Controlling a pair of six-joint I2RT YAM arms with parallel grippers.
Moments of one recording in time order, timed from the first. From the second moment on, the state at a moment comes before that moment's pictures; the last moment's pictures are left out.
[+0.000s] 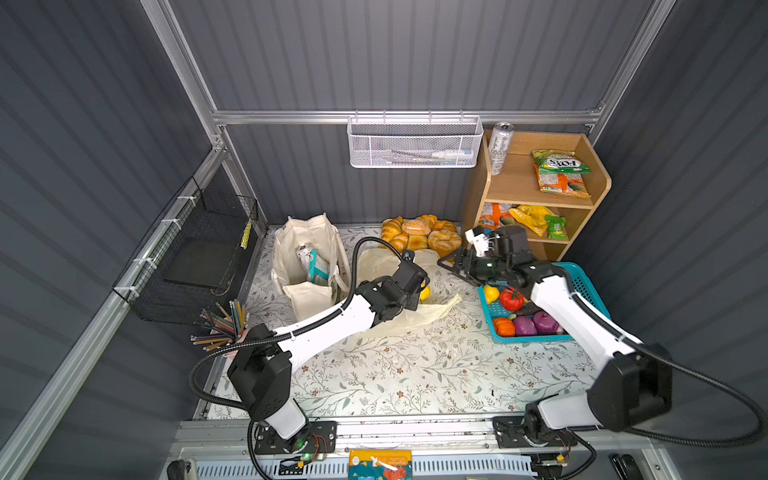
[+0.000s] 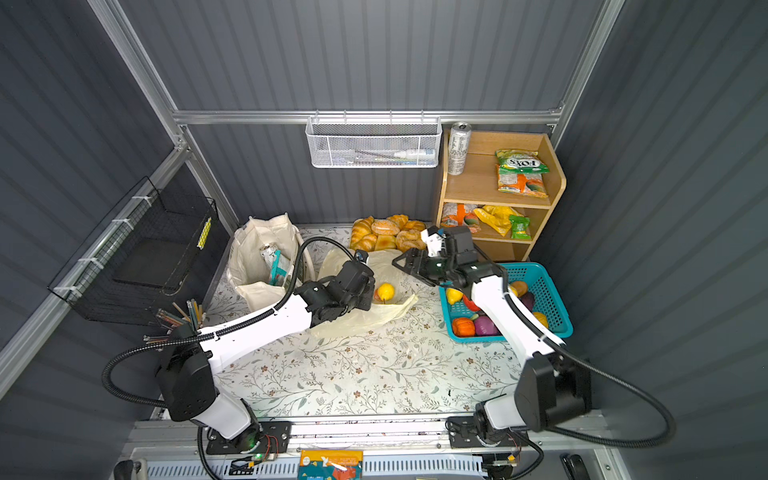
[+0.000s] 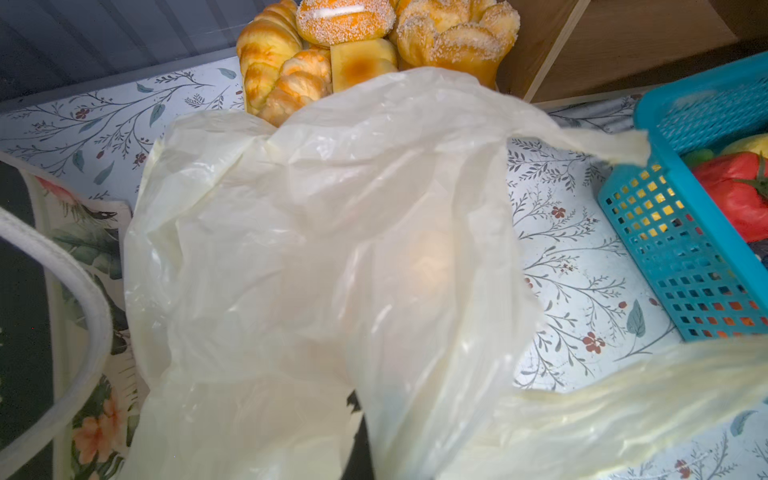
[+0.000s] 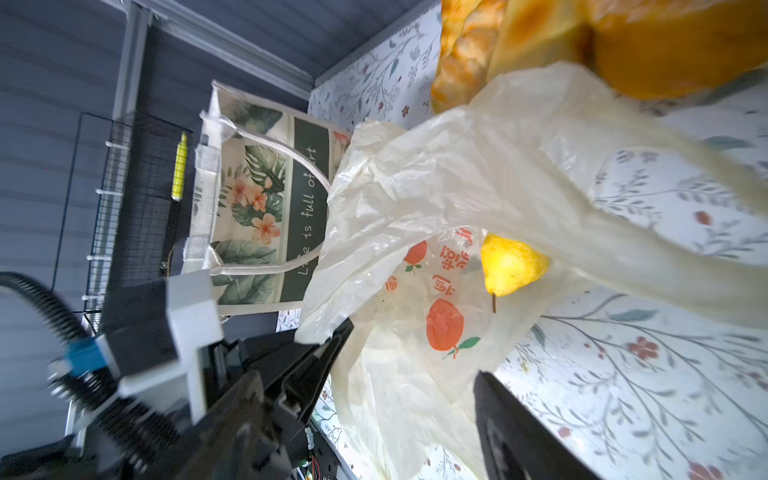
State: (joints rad) left arm -0.90 1.61 1.30 -0.51 -0.37 -0.40; right arm 0.24 1.36 1.15 -0.43 -0.63 0.64
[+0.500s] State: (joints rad) left arm -0.90 1.61 1.30 -0.51 -0.35 -0.42; right arm -0.01 1.42 1.06 -0.61 -0.34 0.55
